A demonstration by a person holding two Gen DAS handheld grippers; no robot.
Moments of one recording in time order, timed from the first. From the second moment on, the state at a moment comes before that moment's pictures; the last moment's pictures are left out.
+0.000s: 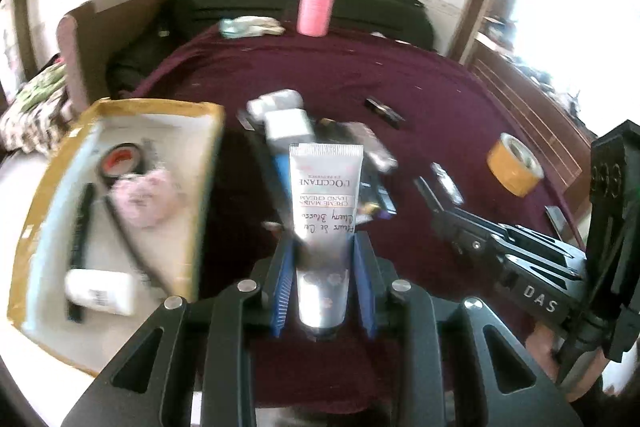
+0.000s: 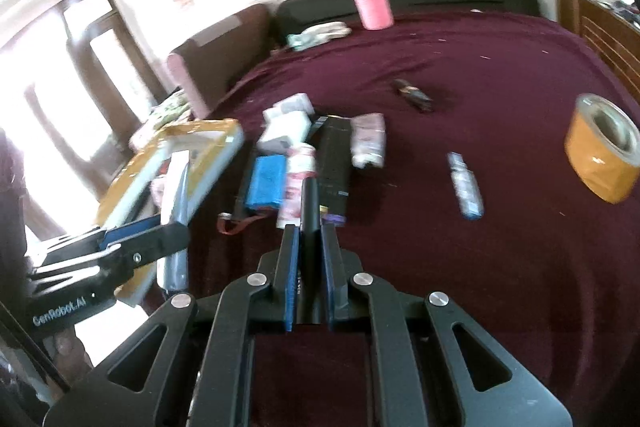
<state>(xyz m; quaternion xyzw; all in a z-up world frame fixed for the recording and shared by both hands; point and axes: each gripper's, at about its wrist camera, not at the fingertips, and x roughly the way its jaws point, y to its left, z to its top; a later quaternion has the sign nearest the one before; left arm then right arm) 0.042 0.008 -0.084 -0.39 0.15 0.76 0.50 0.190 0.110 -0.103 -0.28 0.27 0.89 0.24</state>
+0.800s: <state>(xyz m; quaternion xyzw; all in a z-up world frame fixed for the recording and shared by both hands) -0.105 -0.032 -0.116 -0.52 0.11 0.77 0.36 -0.014 0.101 -0.085 -0.33 0.23 0.91 0.09</state>
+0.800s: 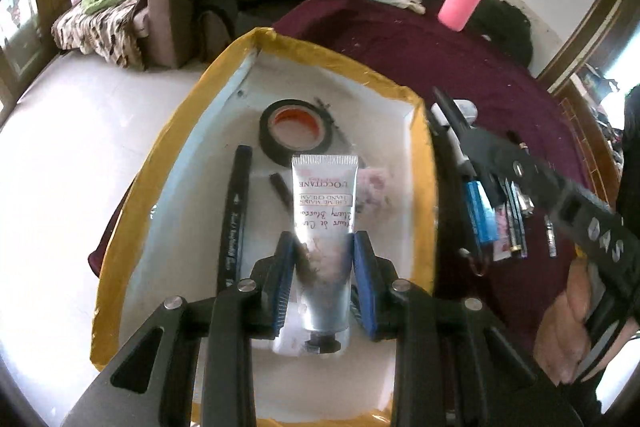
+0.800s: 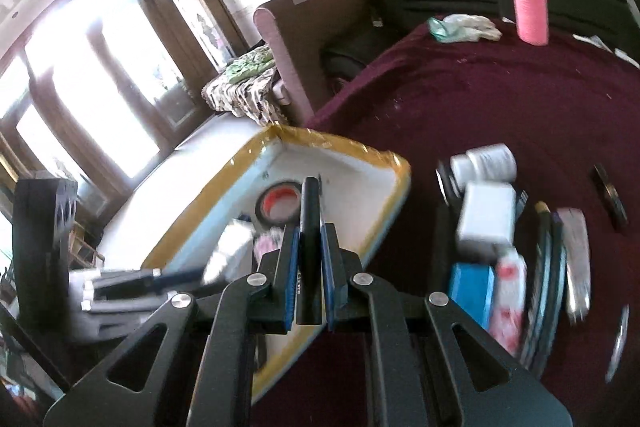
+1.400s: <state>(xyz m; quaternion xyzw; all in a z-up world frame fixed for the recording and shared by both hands) -0.138 -0.024 -0.140 -0.56 0.12 0.76 0.31 -0.069 0.117 -0.128 -0.37 0.24 0.90 0.08</state>
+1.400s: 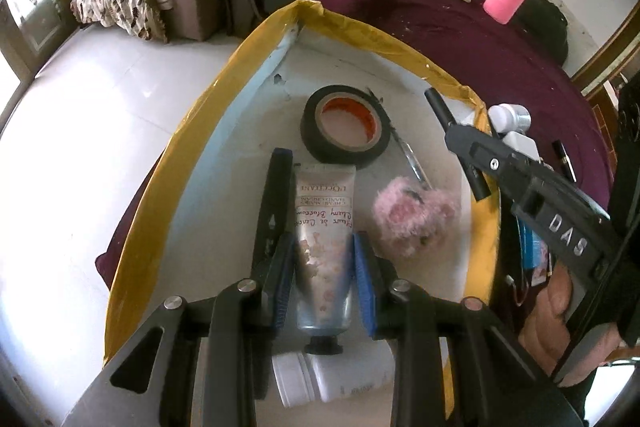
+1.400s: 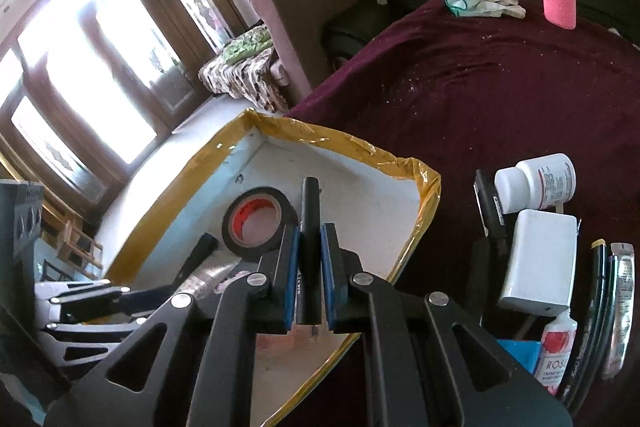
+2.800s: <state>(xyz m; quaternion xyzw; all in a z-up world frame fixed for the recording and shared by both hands) -0.017 -0.025 -0.099 -0.38 0.10 0.80 0.45 0.044 0.110 -0.101 -0.32 0.23 0.91 0.09</state>
